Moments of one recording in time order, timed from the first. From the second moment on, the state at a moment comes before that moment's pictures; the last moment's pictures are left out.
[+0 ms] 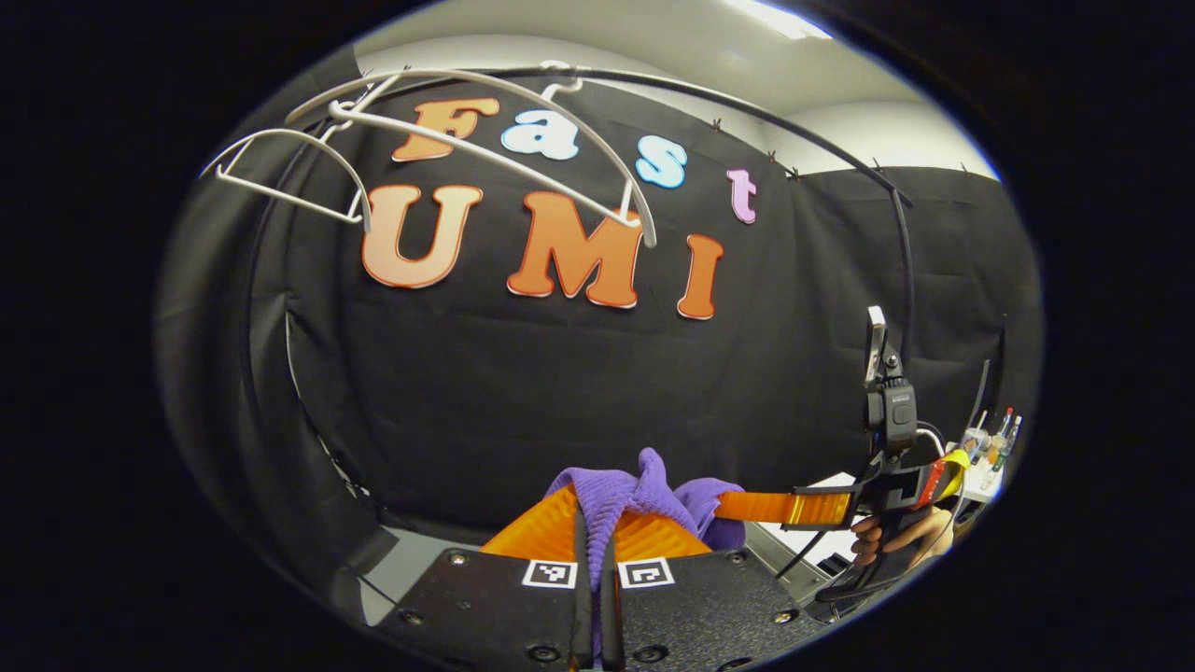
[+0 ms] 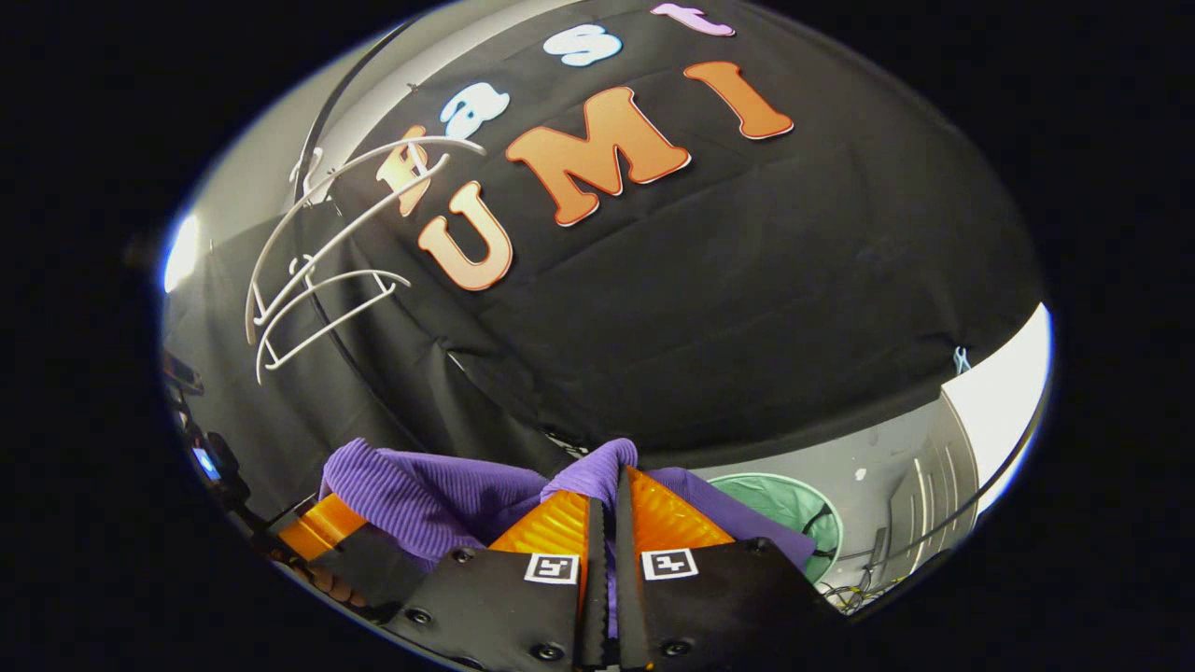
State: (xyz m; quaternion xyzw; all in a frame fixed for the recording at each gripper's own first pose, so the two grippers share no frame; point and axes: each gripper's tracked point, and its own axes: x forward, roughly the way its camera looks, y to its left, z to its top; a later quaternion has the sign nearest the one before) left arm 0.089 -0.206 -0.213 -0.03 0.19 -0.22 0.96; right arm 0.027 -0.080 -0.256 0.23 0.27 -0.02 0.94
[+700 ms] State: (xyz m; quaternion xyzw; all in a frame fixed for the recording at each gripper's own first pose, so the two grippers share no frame) left arm 0.066 -0.201 -0.403 -0.02 0.35 -0.16 0.92; right arm -0.025 -0.126 -0.420 0.16 0.35 -0.13 0.91
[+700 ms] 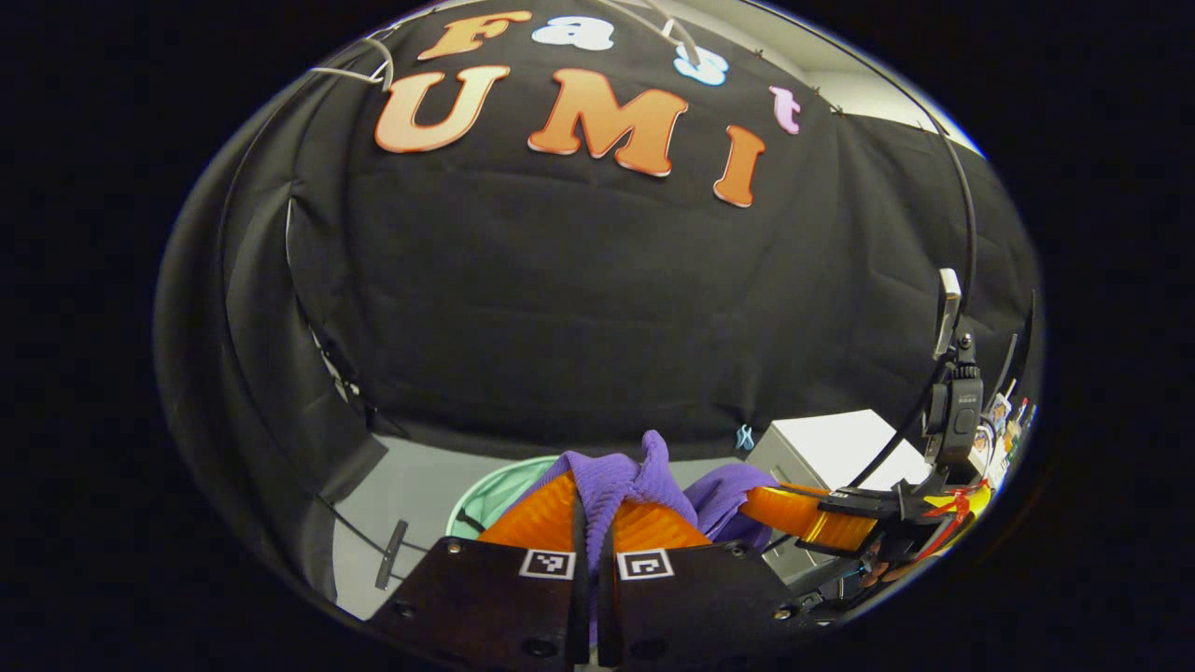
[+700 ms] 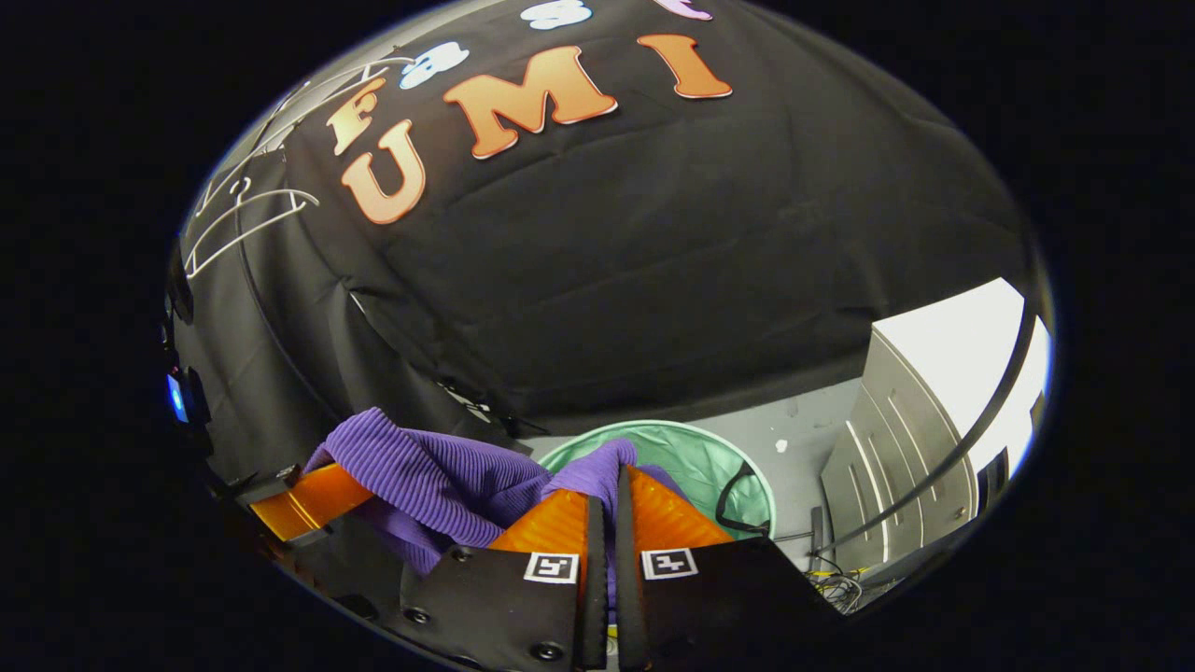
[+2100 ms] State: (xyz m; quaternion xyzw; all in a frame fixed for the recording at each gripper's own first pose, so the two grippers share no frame) left arm 0.003 -0.154 -0.595 0.02 0.57 -0.08 0.82; right arm -0.093 -0.157 -0.596 0.10 0.51 -0.19 0.84
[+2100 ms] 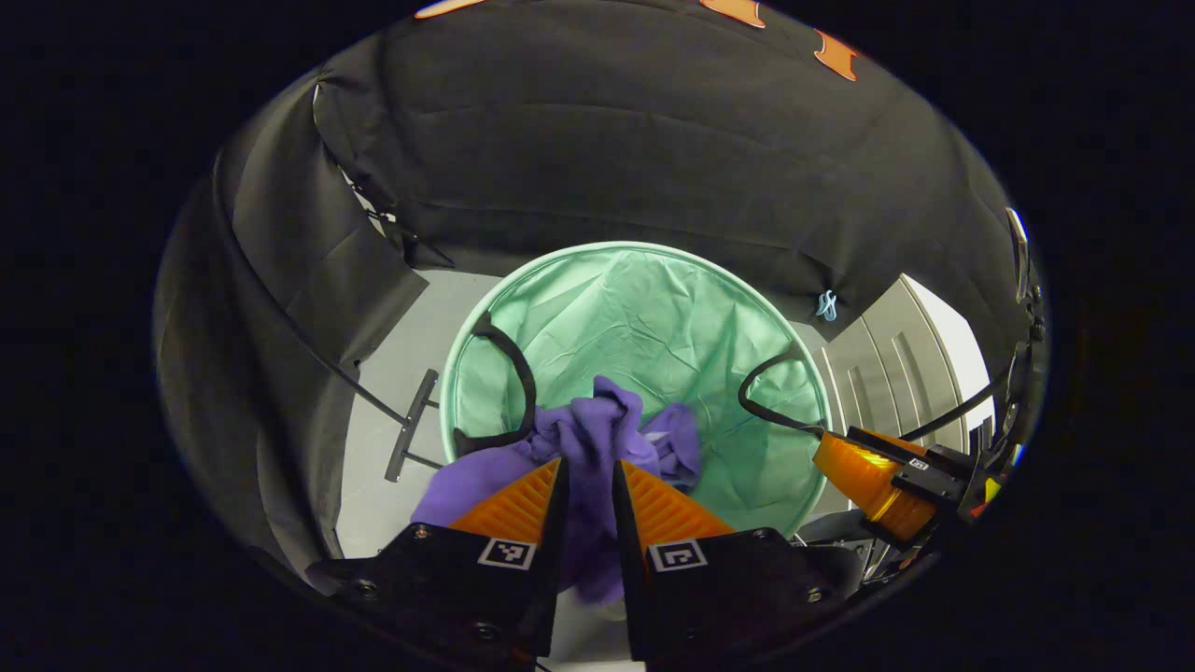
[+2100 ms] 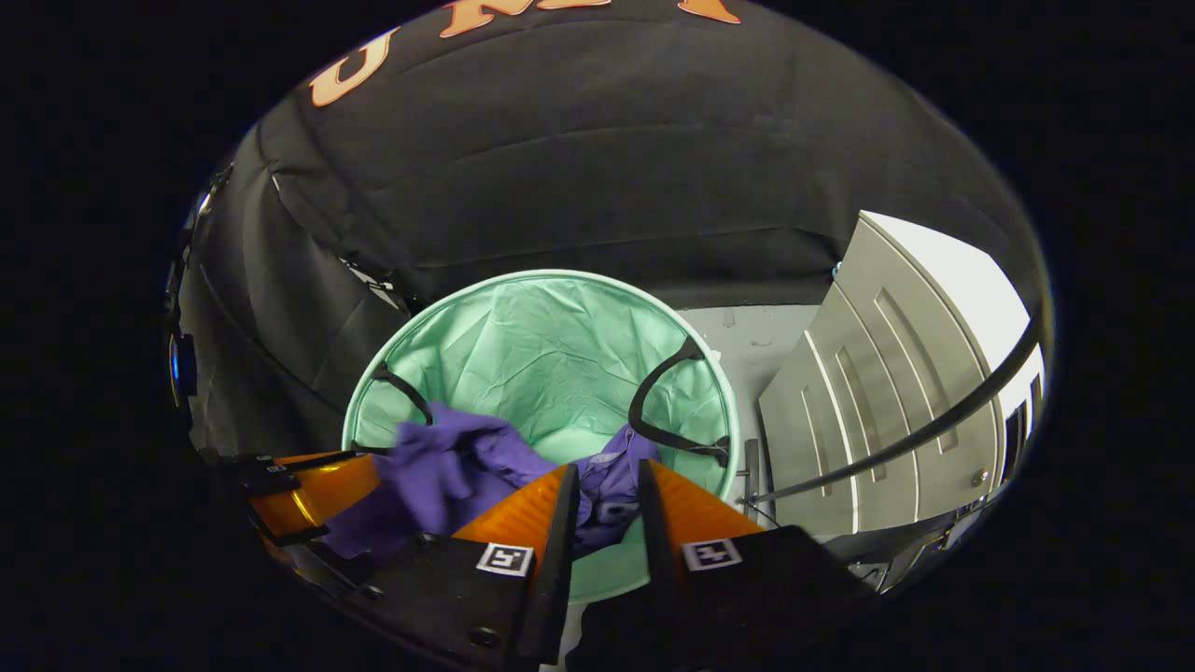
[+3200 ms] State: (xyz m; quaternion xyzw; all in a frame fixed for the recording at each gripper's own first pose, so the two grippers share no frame) left arm 0.009 -0.114 -0.369 0.04 0.35 -0.08 0.93; right arm -0.109 -0.135 -0.357 0.06 0.31 -0.20 0.93
